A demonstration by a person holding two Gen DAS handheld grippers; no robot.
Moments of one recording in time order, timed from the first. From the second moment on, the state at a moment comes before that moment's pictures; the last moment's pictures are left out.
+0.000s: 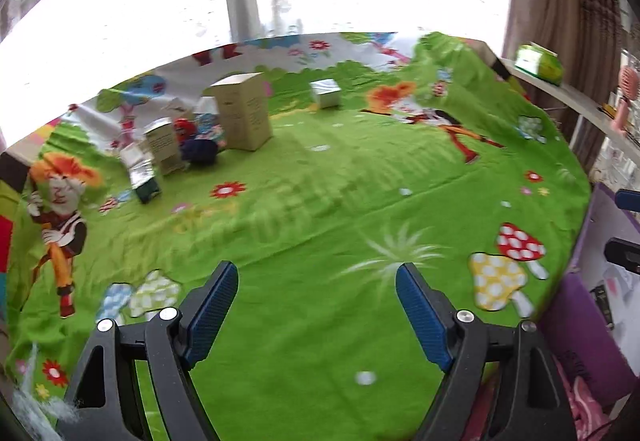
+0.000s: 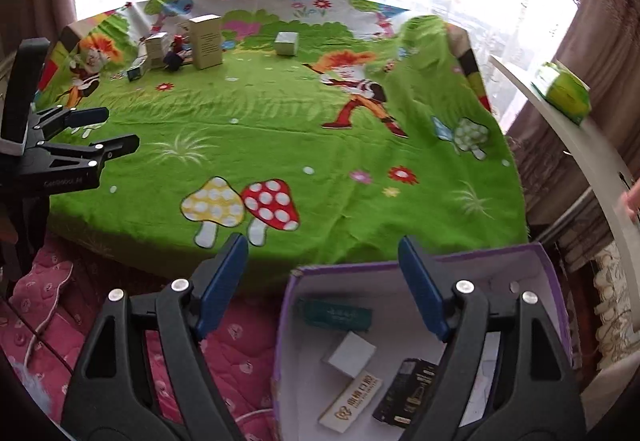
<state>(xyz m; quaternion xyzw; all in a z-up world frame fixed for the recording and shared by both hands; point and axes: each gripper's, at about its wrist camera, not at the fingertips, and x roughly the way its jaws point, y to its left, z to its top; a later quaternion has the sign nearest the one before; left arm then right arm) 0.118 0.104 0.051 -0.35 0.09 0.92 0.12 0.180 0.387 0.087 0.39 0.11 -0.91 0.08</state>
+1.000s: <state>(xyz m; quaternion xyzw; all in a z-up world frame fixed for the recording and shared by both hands) 0.037 -0.101 0.009 -0.41 -0.14 0.90 -0.01 -0.201 0.066 0.110 0.38 0.18 -0.88 0.21</state>
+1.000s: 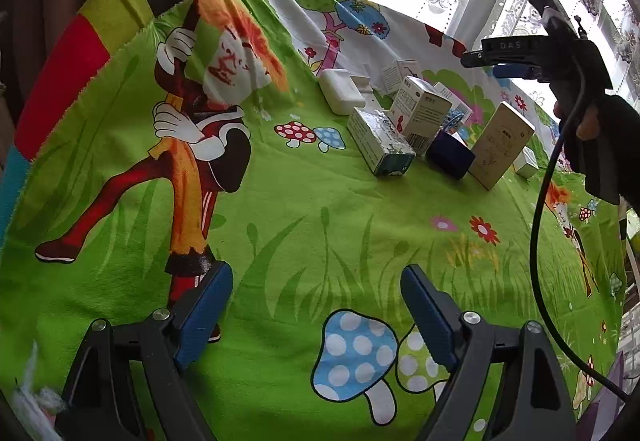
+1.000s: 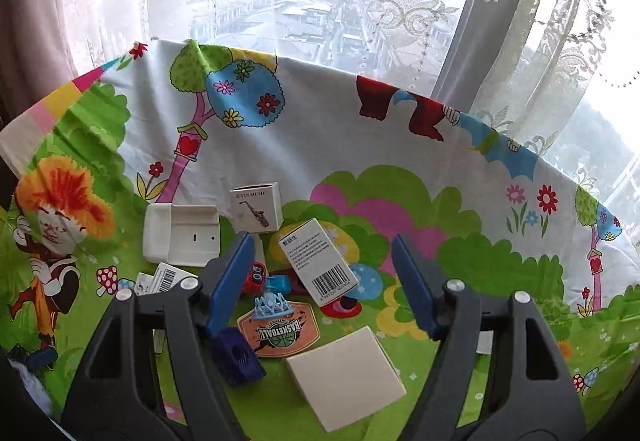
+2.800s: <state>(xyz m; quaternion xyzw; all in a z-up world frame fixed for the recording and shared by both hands) 0.018 -0.023 0.021 -0.43 -0.06 0.90 0.04 0.038 0.238 0.010 0.40 0.11 -0.87 0.27</state>
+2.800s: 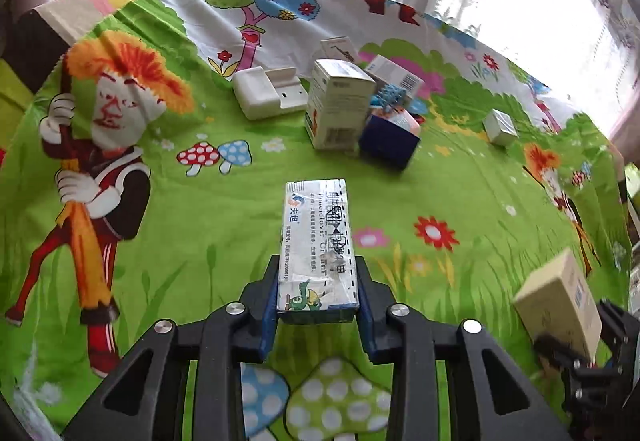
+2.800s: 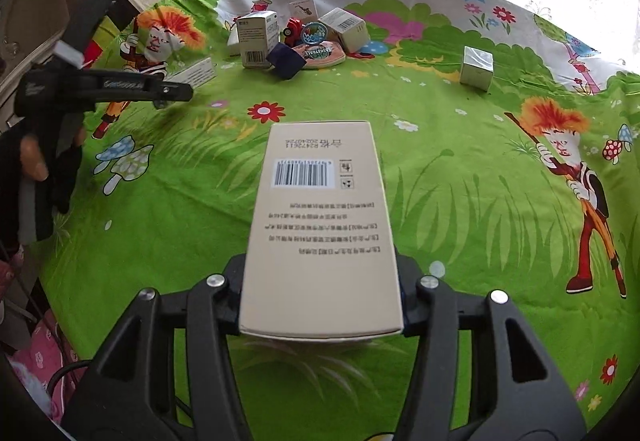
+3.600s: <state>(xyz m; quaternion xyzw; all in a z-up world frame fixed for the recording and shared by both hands) 0.105 -0.008 0.022 -0.41 -0.01 0.91 0.02 0.097 0.224 0.020 0.39 0.13 -0.87 0.26</state>
